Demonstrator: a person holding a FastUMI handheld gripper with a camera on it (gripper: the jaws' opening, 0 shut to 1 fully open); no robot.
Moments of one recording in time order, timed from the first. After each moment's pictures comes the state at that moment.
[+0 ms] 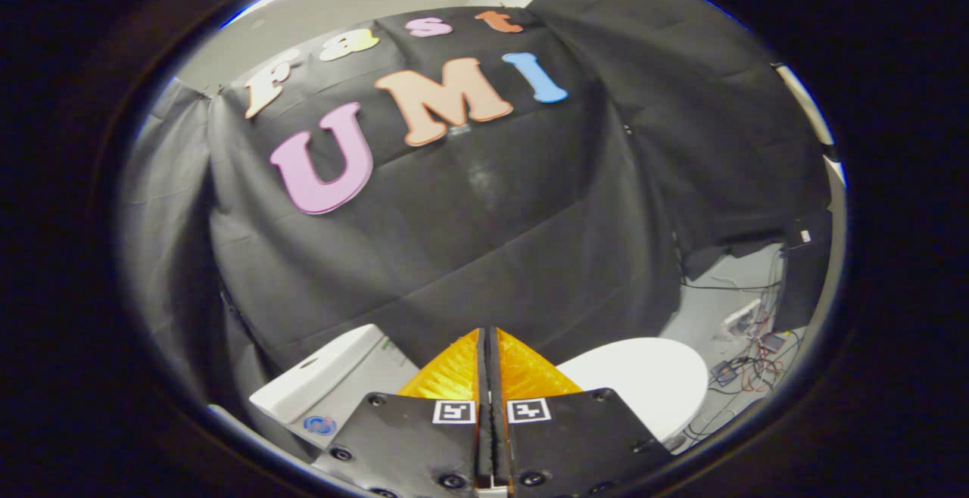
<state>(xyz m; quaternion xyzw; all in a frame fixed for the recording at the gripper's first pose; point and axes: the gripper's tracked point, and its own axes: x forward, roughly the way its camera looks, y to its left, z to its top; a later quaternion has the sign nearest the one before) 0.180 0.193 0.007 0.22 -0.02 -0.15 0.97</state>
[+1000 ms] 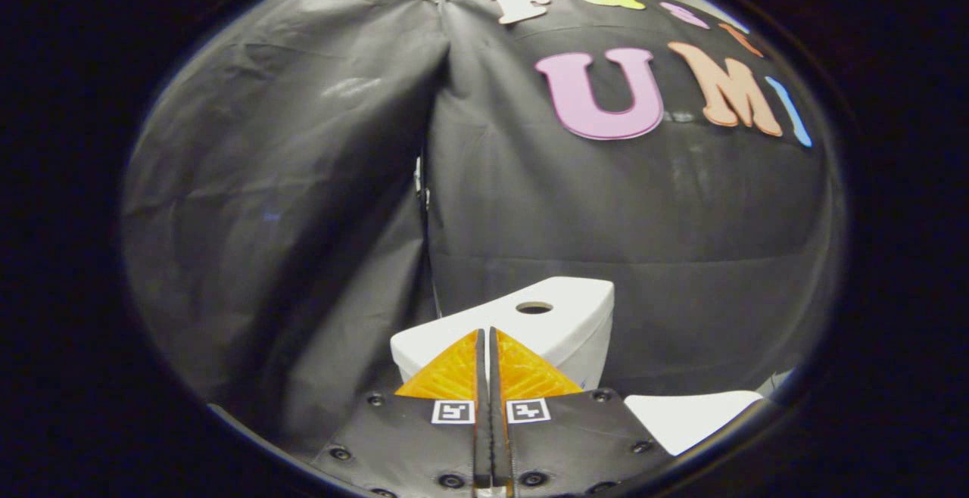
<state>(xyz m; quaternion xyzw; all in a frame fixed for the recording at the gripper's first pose) 0.230 0.460 0.009 -0.02 0.03 0.18 0.98</state>
